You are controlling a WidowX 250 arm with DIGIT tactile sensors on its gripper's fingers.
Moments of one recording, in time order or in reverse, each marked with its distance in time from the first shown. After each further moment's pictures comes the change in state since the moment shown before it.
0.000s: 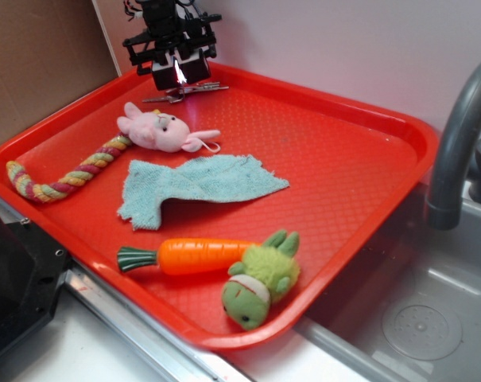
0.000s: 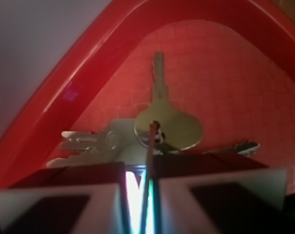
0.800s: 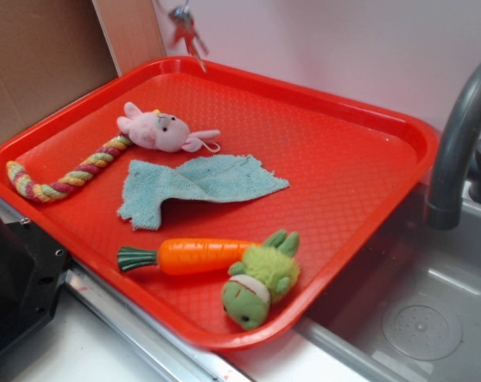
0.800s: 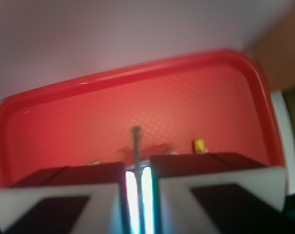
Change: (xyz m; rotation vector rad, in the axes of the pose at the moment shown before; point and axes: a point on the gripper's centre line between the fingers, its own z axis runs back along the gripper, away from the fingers) arm -0.092 -0.040 0.172 -0.037 -0.007 -0.733
